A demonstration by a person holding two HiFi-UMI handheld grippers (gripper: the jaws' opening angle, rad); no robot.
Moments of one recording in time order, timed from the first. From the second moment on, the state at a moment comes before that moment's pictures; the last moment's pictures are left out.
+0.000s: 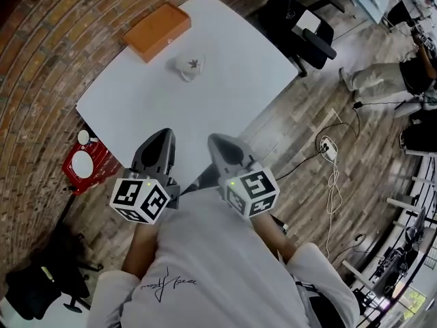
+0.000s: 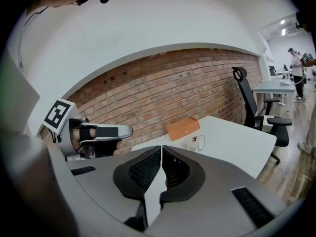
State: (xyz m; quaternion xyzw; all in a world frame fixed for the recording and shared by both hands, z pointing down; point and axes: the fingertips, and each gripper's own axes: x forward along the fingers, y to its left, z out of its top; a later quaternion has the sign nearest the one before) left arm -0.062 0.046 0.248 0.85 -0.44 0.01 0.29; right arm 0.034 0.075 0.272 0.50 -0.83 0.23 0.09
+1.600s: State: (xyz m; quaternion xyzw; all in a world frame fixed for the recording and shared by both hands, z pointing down) left arm -0.037 -0.083 0.317 0.81 -0.50 0.06 0.32; right arm 0.061 -0.070 0.346 0.45 -0.84 0.30 0.10
